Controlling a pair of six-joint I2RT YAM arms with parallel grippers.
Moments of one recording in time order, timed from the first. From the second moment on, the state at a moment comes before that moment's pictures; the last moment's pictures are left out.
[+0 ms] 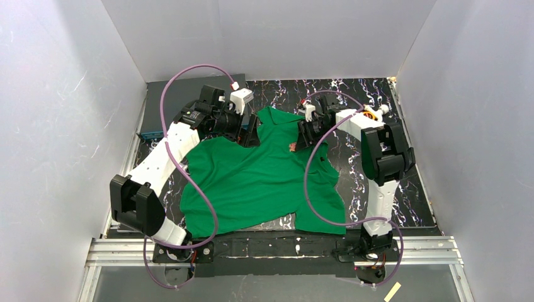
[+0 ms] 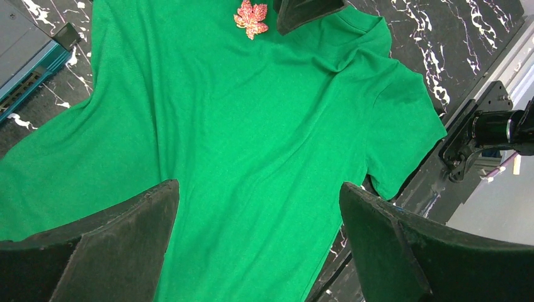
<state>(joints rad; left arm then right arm) -0.40 1.51 1.39 -0.71 0.51 0.03 0.29 2.04 1.44 -0.57 -0.69 -0.13</state>
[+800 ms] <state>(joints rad) -0.41 1.51 1.39 -0.68 0.51 0.03 0.29 2.09 1.47 -0.52 -0.75 -0.03</state>
